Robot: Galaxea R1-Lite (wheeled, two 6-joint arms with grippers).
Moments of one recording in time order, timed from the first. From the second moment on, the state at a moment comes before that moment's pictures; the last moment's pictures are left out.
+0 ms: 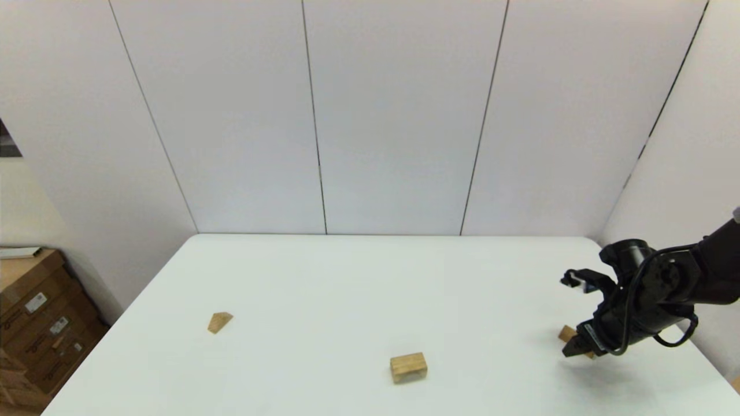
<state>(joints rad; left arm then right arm) 0.00 0.00 0.00 0.00 0.00 -0.01 -0.16 2.14 -0.93 0.05 0.04 -0.42</state>
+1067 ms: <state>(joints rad) 0.00 0.00 0.00 0.00 0.00 -0.01 -0.14 2.24 -0.94 -0.07 0.02 -0.42</state>
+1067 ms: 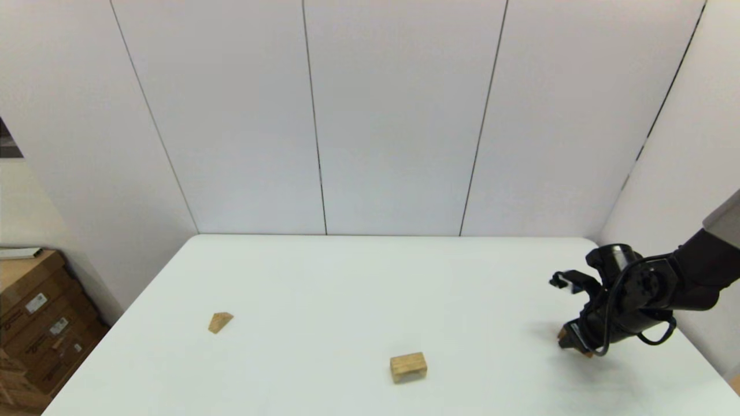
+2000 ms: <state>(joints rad) 0.00 0.00 0.00 0.00 0.00 -0.01 -0.09 2.09 -0.93 -0.02 0.08 -0.36</state>
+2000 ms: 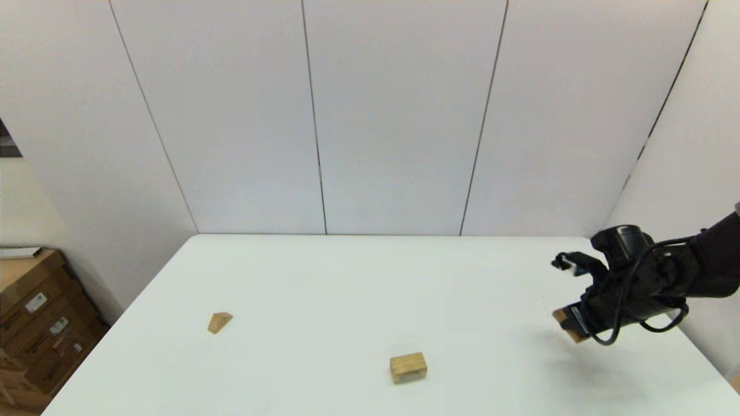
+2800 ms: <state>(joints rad) 0.00 0.00 0.00 0.00 0.00 -0.01 0.58 1.86 -0.97 0.11 0.11 -0.31</state>
